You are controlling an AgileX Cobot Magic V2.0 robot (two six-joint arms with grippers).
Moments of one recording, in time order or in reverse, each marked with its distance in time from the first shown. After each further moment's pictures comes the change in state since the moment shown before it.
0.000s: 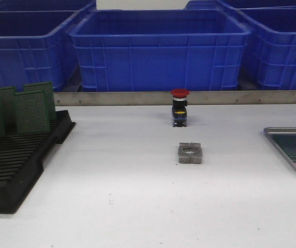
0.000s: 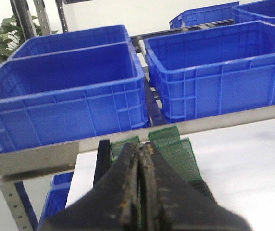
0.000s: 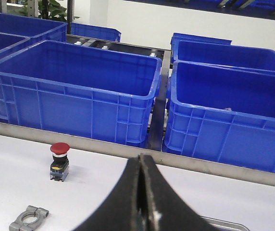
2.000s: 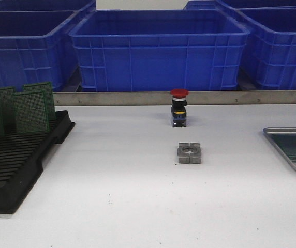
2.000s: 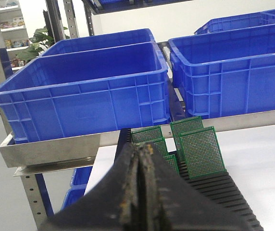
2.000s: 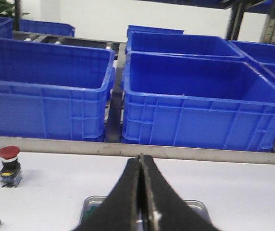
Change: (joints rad) left arm 0.089 -0.164 0.191 0.020 -0.098 -0.024; right arm 0.000 -0.064 0.037 -0.854 -0.107 0.888
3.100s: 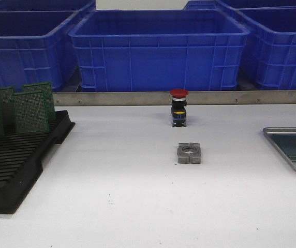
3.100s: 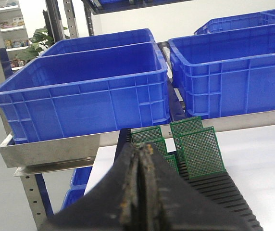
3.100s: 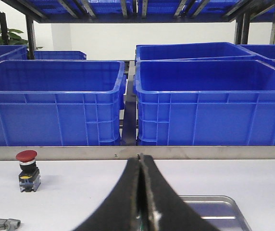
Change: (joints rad) left arm 0.000 0.000 0.000 0.000 0.000 0.000; right arm 0.079 -0.135 0.248 -0.195 -0.197 0.266
